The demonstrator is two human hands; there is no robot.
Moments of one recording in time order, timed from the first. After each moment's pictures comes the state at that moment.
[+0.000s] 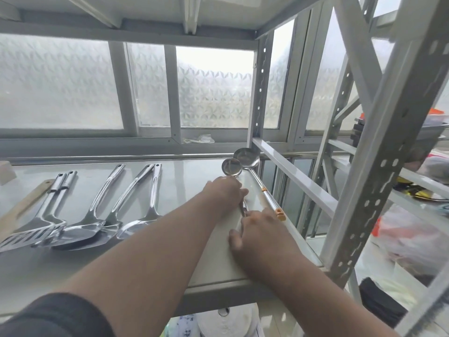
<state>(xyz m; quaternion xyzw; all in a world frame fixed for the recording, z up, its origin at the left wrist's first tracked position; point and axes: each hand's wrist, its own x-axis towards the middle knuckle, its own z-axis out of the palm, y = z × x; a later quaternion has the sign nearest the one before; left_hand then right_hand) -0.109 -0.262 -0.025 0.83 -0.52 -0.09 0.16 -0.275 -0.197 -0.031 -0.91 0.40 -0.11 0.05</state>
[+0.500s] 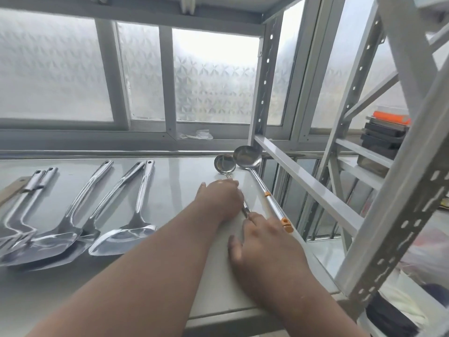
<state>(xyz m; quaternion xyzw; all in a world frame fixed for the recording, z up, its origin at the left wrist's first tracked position) -0.094 -0.276 -0.044 0.83 -0.53 -0.08 0.14 -0.264 -0.214 -0.039 -0.91 0.41 -0.10 0.05</state>
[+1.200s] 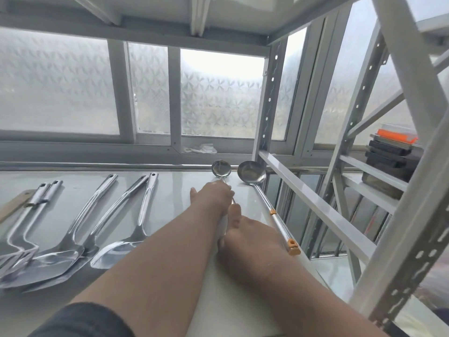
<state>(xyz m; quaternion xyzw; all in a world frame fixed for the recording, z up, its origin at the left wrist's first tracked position) -0.051 -0.310 -0.025 0.87 -0.44 -0.11 0.17 -0.208 -0.247 -0.027 -0.93 0.37 -0.04 0.06</state>
